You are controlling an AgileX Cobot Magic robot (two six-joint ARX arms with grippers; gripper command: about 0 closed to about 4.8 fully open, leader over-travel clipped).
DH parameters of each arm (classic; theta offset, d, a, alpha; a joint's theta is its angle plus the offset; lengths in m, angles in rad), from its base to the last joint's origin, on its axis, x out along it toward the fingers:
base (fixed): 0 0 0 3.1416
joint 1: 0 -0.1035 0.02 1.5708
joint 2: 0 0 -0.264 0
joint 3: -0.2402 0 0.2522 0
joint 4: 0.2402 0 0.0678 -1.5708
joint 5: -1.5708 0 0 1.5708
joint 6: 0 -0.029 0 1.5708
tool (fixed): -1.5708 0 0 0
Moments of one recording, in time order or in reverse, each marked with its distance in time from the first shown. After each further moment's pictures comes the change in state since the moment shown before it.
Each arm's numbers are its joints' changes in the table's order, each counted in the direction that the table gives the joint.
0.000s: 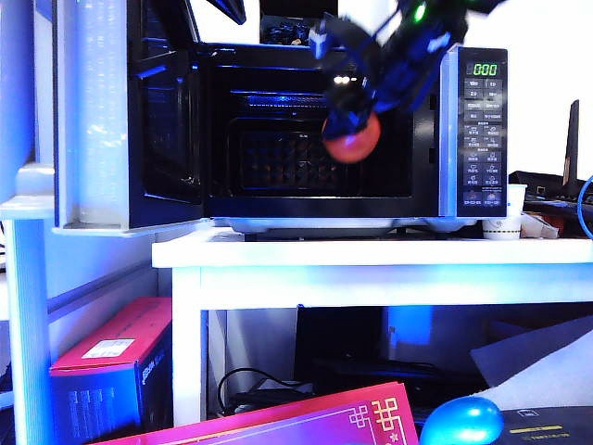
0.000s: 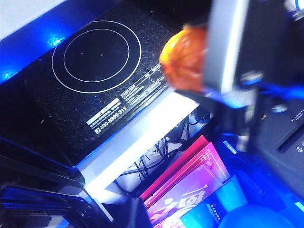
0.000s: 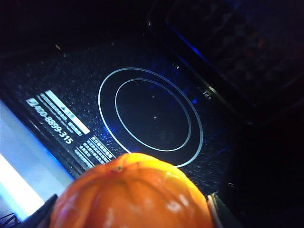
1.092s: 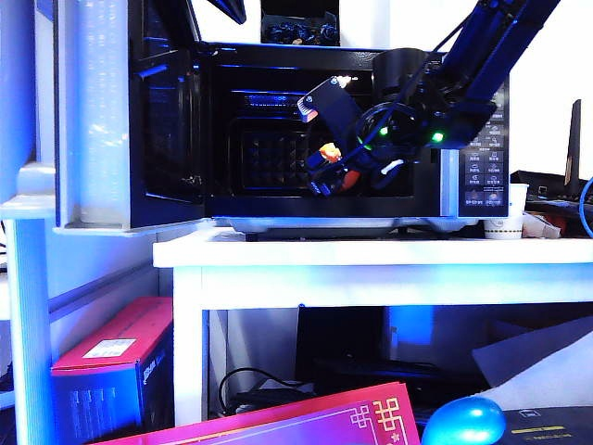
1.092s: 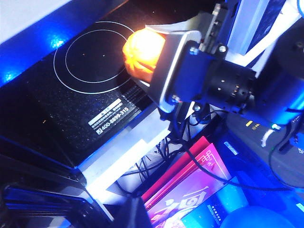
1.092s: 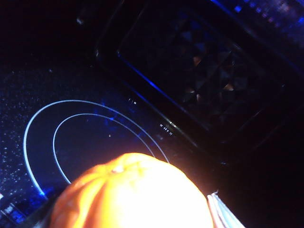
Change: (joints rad) left arm 0.000 0.000 0.000 -0.004 0.000 0.000; right arm -0.001 0.333 -0.022 -0.653 0.079 0.028
